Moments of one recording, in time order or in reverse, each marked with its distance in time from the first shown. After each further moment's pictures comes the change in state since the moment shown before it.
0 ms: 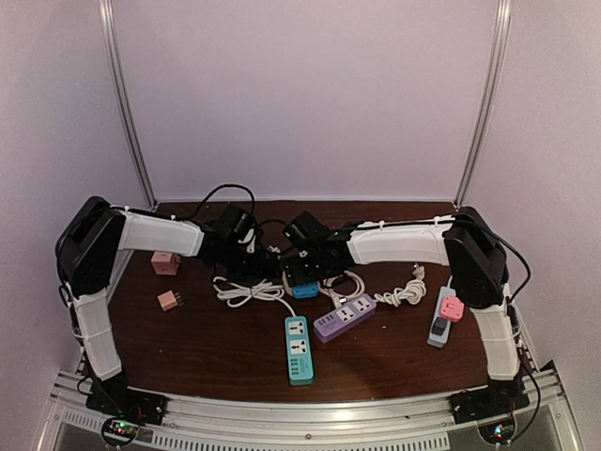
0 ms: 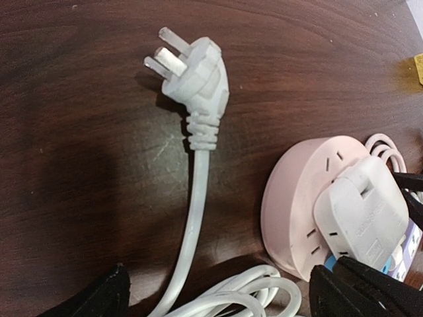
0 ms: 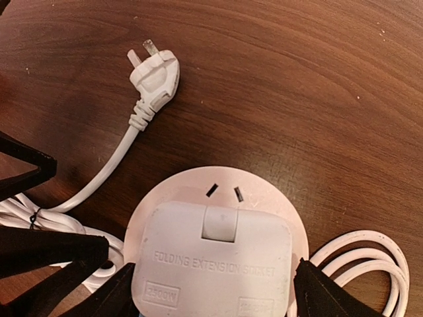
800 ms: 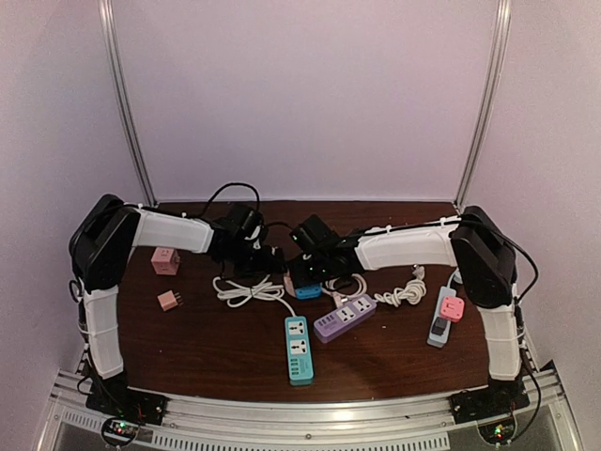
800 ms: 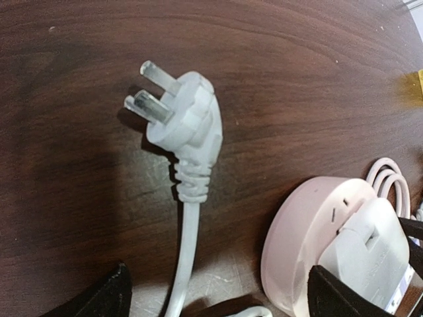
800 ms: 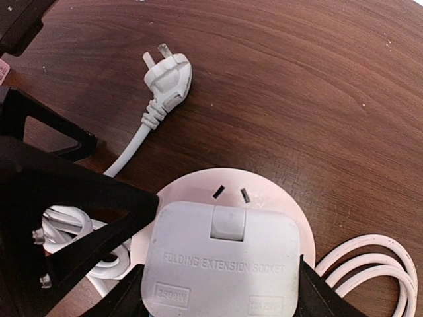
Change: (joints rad) left arm 0.001 0.097 0.095 0.010 -0.001 -0.027; right arm -0.002 -0.055 -0.127 0.143 -0.024 -0.038
